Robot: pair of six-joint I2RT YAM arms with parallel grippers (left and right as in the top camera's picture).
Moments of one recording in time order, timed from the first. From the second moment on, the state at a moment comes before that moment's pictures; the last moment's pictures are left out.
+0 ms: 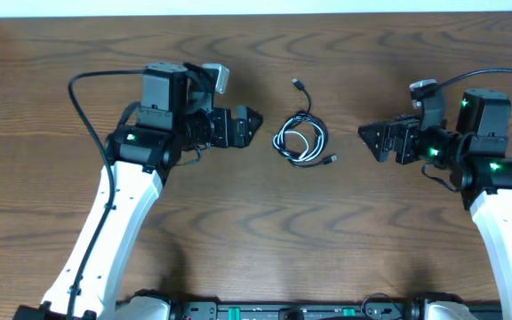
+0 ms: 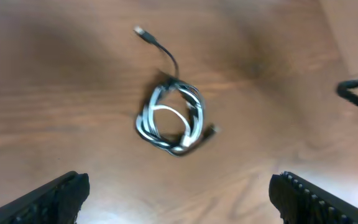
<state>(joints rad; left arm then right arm) -0.22 1.38 1.20 -0.64 0.49 -0.21 -0.05 1.25 0.96 -0.52 -0.64 0.03</state>
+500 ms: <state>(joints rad) -0.28 1.65 1.39 -0.78 0.47 -0.13 -0.05 1.25 0.96 -0.60 -0.76 0.07</state>
